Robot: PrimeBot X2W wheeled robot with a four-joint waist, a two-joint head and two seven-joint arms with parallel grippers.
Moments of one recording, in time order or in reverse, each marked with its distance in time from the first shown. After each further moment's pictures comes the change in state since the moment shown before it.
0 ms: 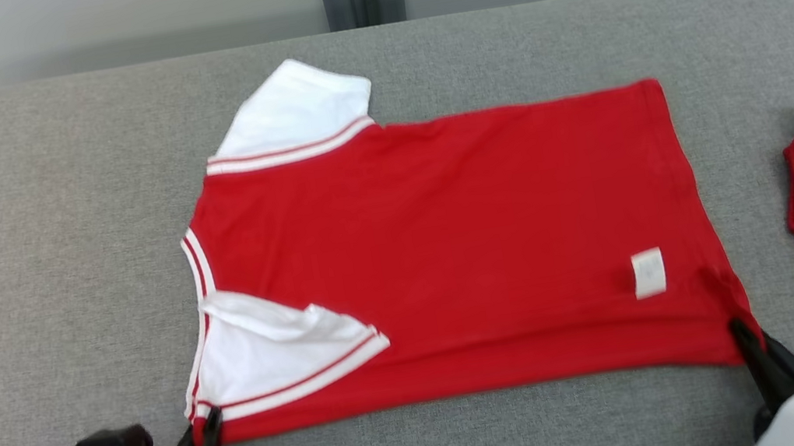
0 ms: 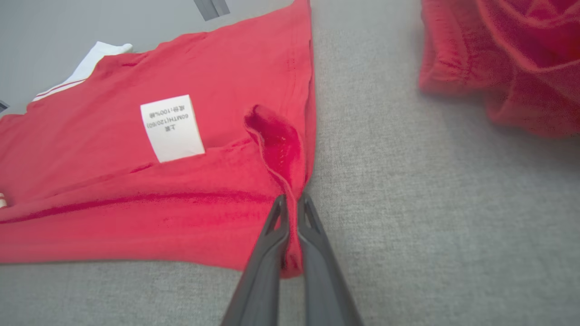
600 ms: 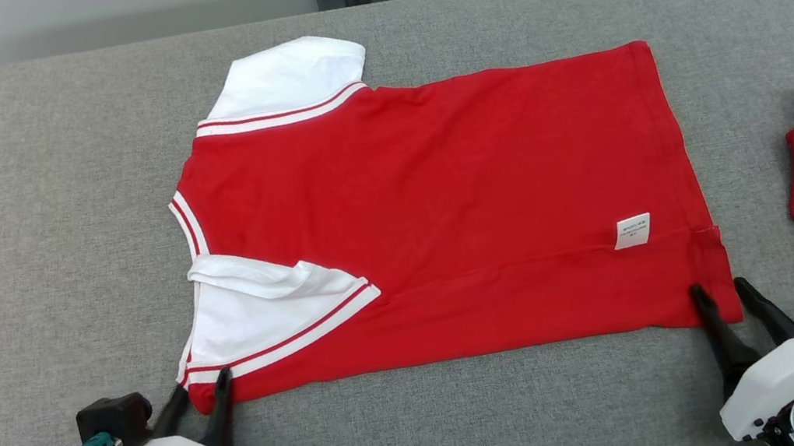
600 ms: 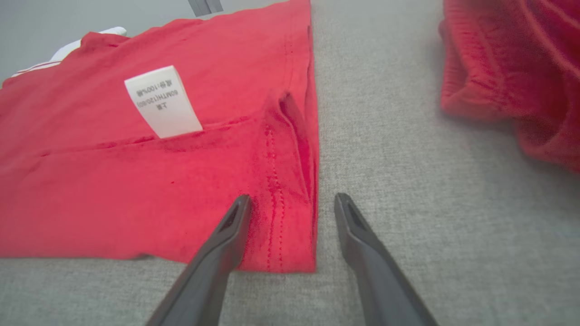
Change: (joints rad) left arm -0.107 -0.052 -0.001 0.180 0.025 -0.041 -0.109; right arm -0.104 0.022 0.024 0.124 -0.097 -0.001 -0.079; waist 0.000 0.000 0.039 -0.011
